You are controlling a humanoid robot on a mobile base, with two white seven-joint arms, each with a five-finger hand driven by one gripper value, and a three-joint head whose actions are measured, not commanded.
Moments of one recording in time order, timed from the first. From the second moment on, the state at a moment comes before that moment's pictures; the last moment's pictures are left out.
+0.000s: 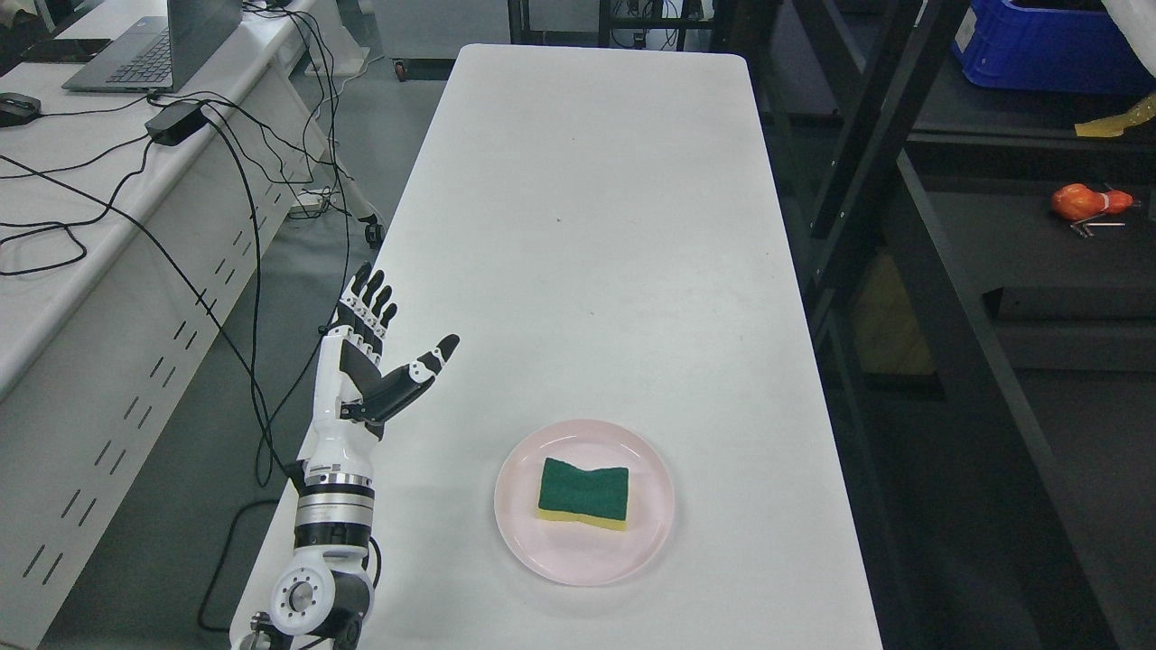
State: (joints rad) left arm -0.15 0.00 -0.11 -1.68 0.21 -0.12 0.18; right arm -0.07 0.00 -0.21 0.00 -0.11 0.08 -0.07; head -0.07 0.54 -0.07
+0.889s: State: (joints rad) left arm -0.20 0.07 -0.13 -1.65 -0.27 -0.42 -0.38; right arm -0.07 0.00 -0.21 0.00 -0.11 0.08 -0.07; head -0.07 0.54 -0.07
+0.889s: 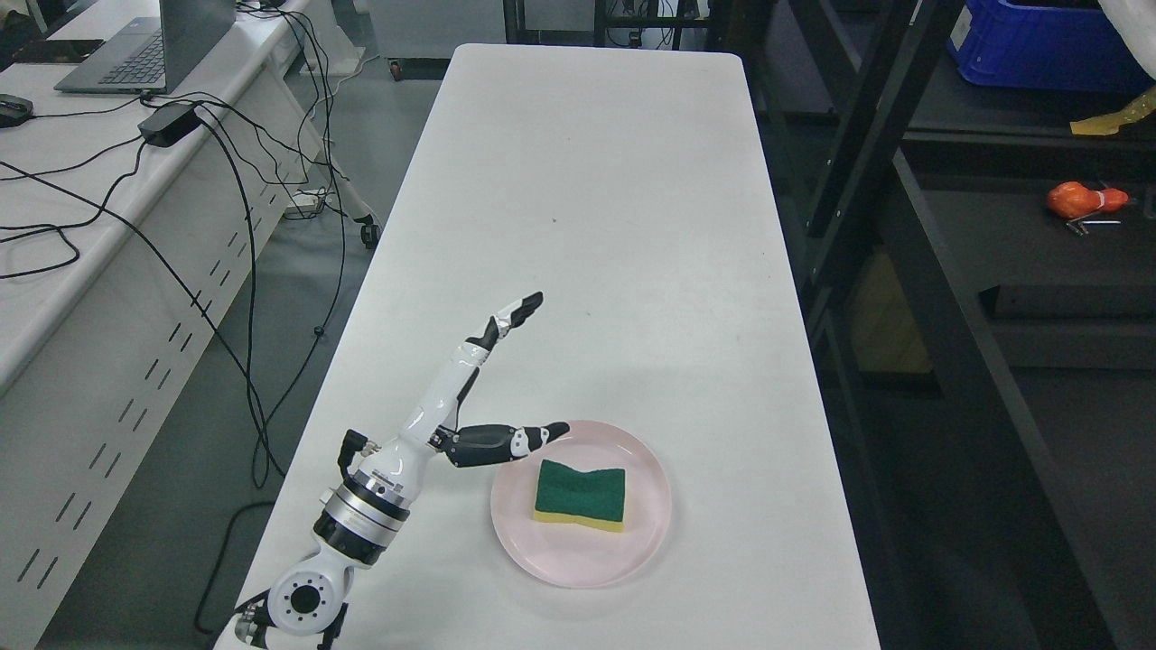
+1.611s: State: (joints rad) left arm -0.45 0.32 -0.32 -1.65 -0.71 -0.57 -0.58; right arm -0.07 0.00 -0.21 0.00 -0.11 0.08 -0.07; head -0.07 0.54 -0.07
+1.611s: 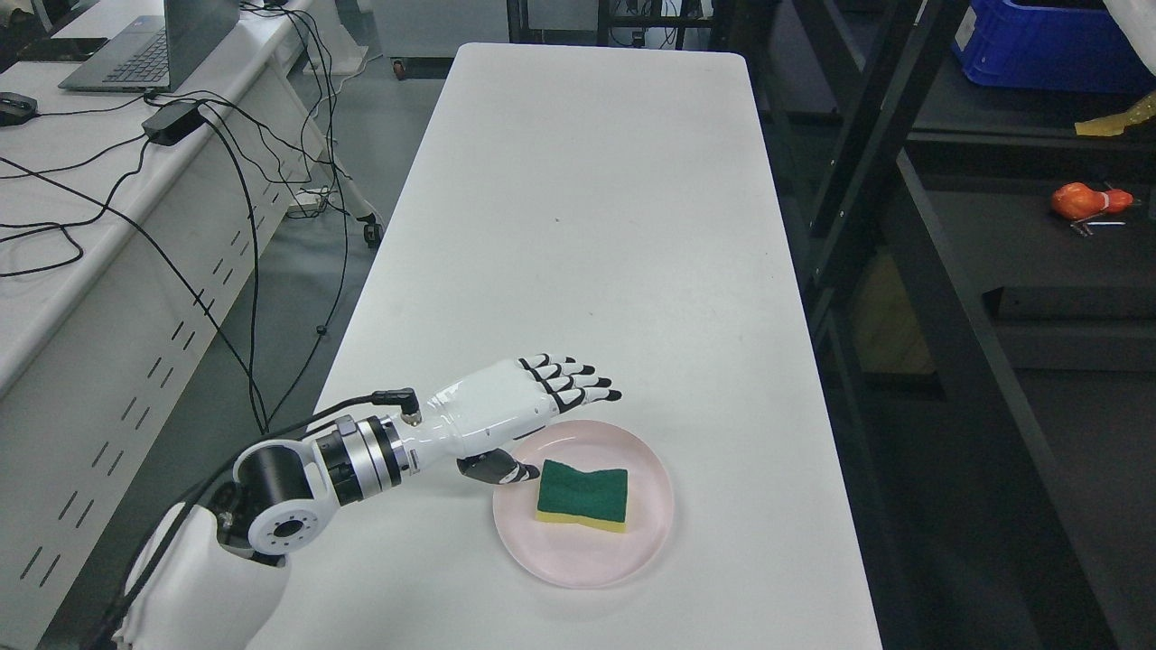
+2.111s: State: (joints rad) left arm -0.56 0.37 -0.53 -1.64 -0.80 -0.56 -0.60; right arm -0.07 0.00 -0.21 0.00 -0.11 0.08 -0.07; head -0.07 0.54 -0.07
